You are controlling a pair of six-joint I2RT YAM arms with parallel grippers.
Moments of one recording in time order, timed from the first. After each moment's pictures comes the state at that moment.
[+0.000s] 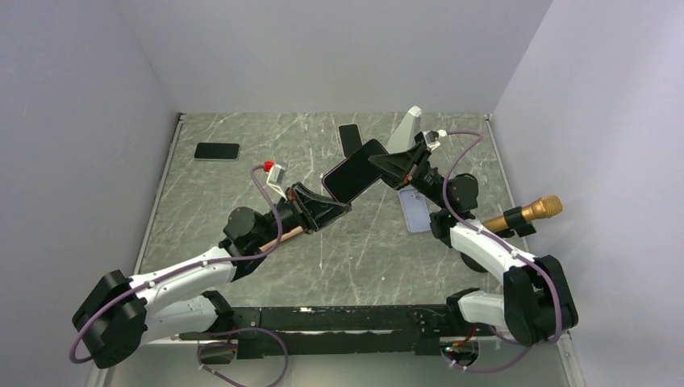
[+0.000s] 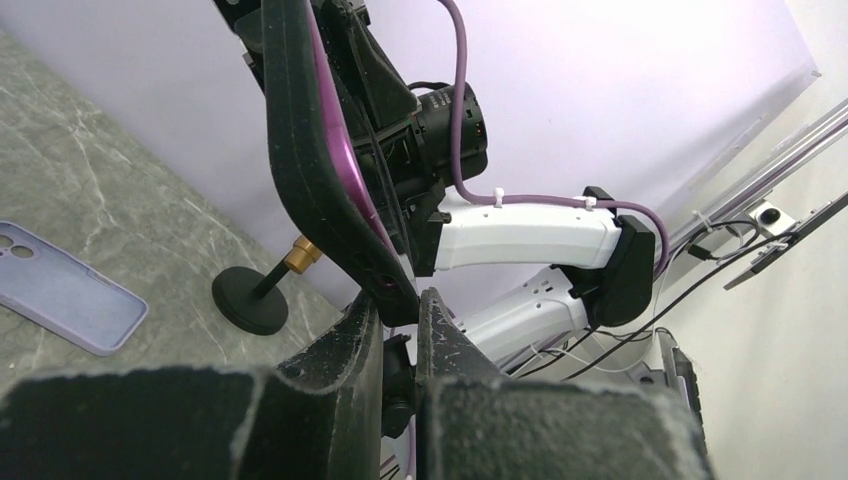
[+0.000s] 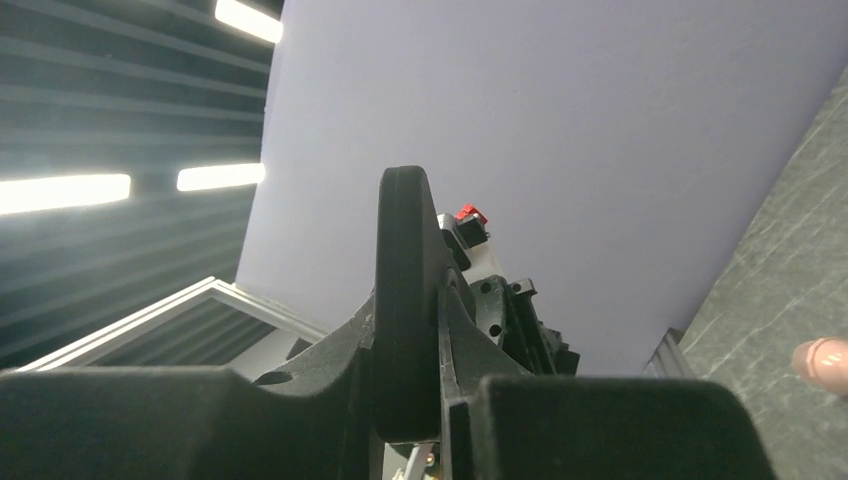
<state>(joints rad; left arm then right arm) -0.81 1.06 0.50 0.97 0.34 -0.99 0.34 1.21 0.60 1.15 -0.65 1.77</state>
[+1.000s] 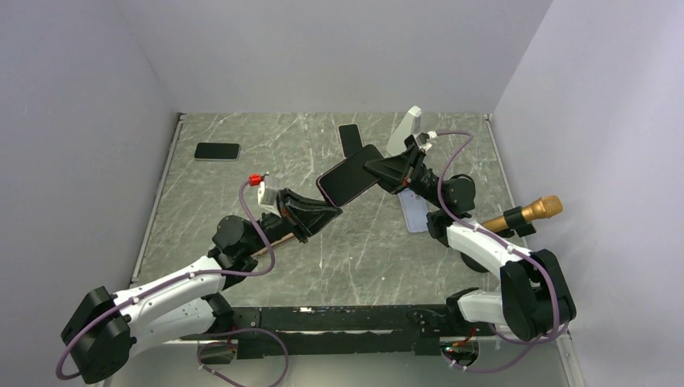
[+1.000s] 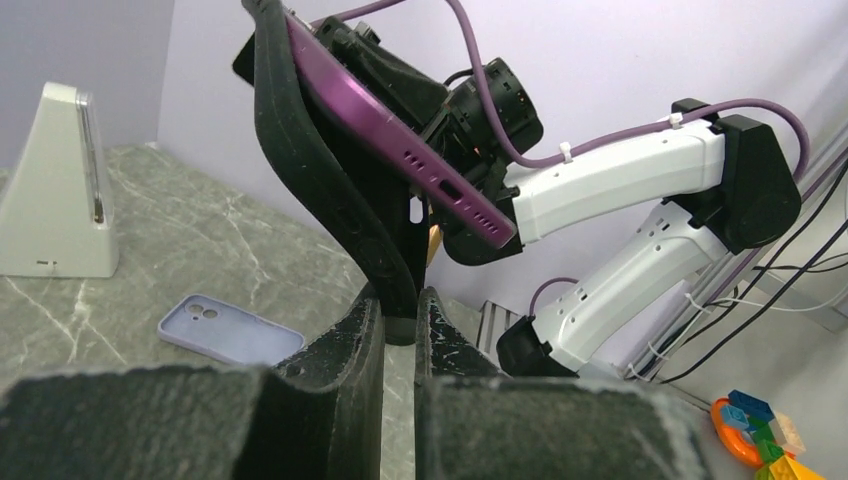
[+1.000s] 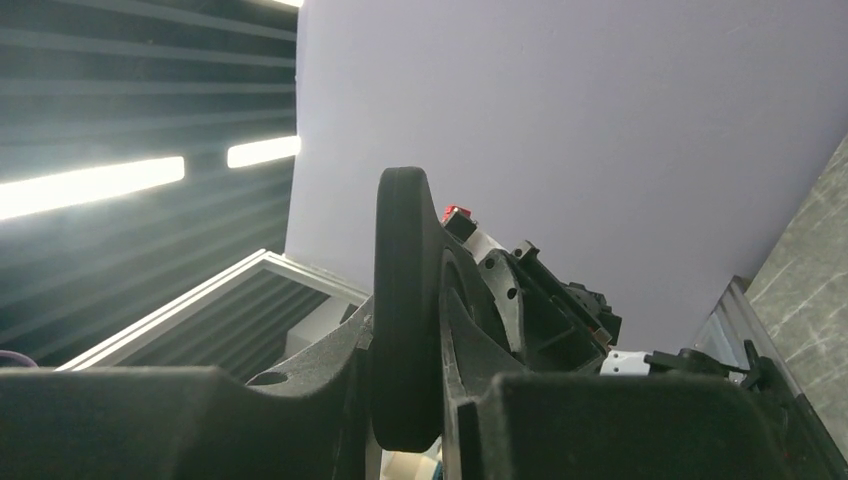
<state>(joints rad) -0.81 0.93 0.44 0.92 0.32 -0.56 0.36 1.26 0.59 1.24 -0.71 1.91</state>
